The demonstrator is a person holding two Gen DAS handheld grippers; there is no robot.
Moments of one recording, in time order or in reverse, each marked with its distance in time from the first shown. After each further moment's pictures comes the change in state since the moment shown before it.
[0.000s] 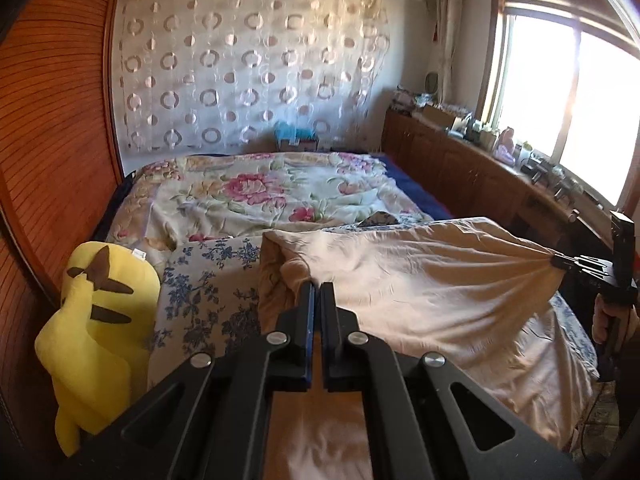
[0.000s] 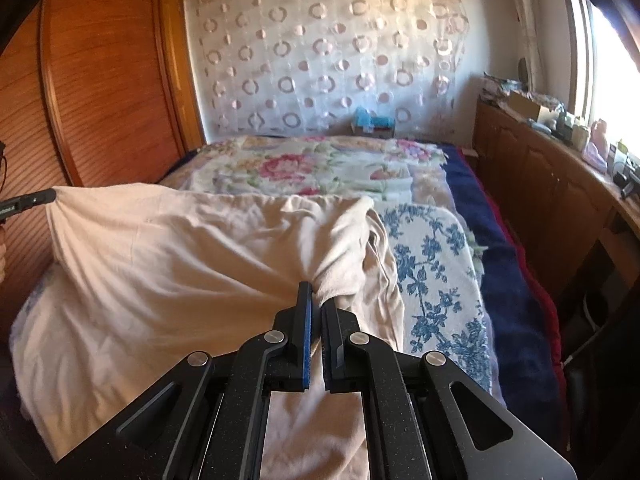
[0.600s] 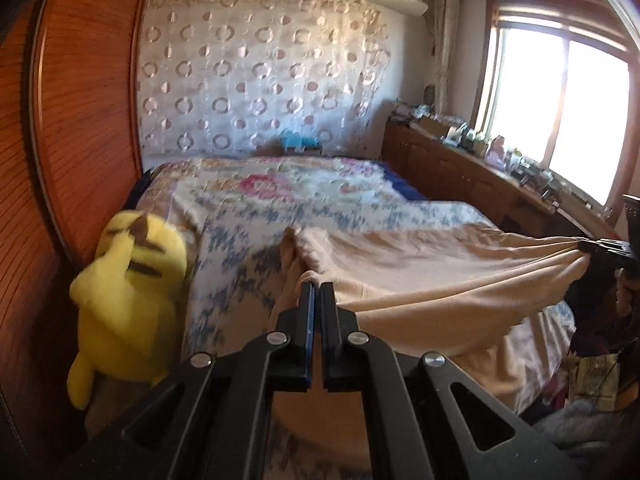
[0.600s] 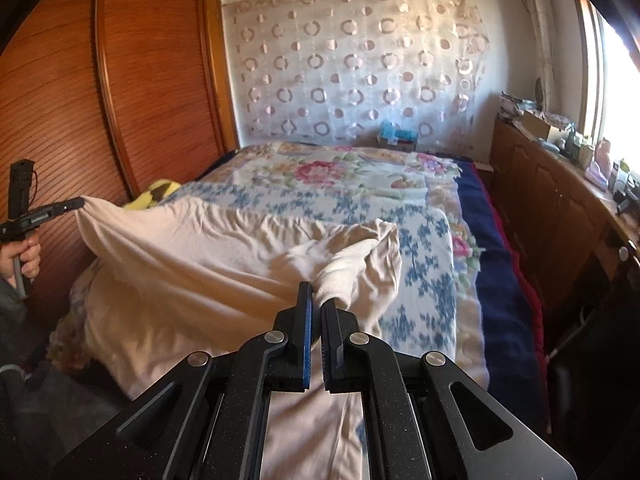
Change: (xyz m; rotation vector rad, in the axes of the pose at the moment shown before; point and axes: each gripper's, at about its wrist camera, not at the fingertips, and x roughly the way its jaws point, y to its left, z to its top) left arm -0.103 0.010 -0.084 -0.026 -0.025 0.016; right arm -0.146 0.028 -0.039 -0.068 0.004 0.070
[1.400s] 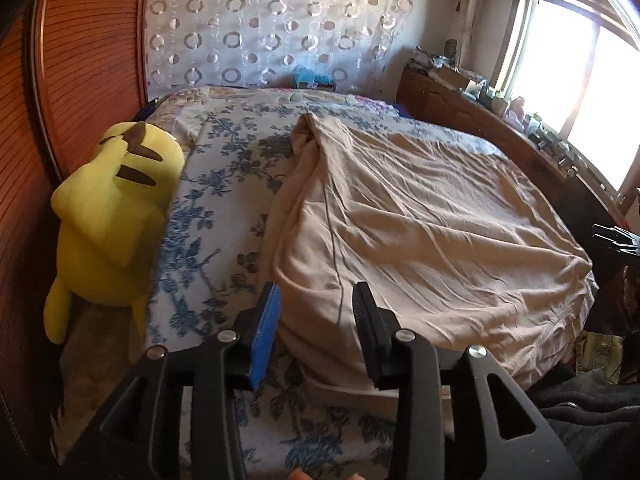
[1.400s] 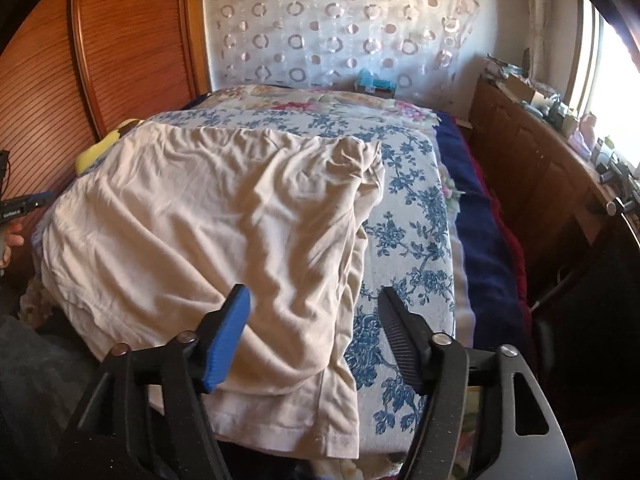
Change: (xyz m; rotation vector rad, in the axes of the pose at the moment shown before) left arm 0.053 0.004 -0.072 -0.058 0.202 0.015; right arm 0.042 -0.003 -0.061 -0.003 0.171 -0.113
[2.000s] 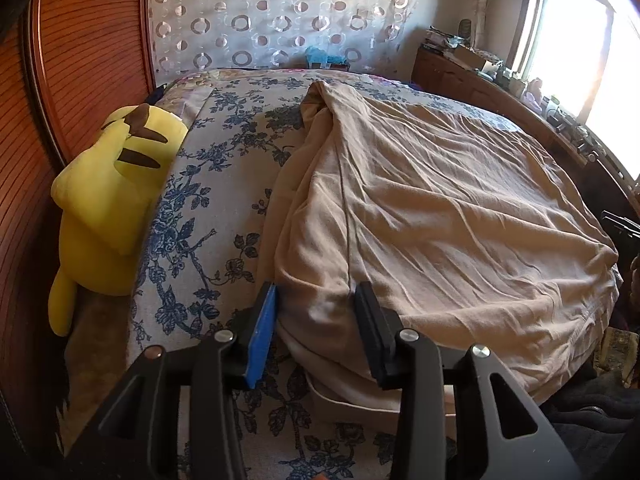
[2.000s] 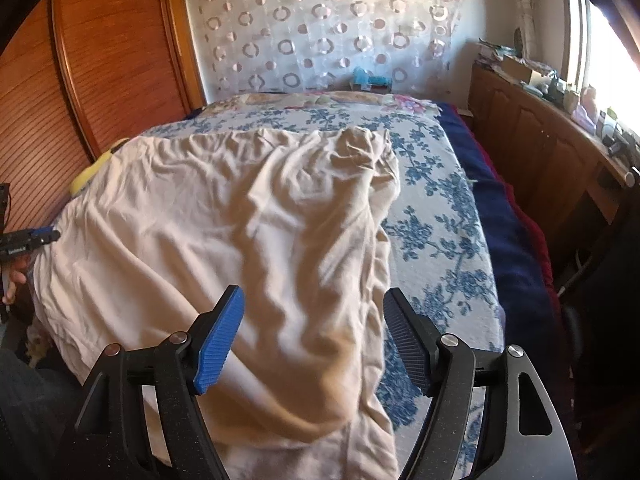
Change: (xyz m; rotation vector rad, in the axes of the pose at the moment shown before) left arm 0.025 0.000 -0.006 0.001 0.060 0.063; right arm 0.038 0.003 0.003 0.094 -0.030 0.047
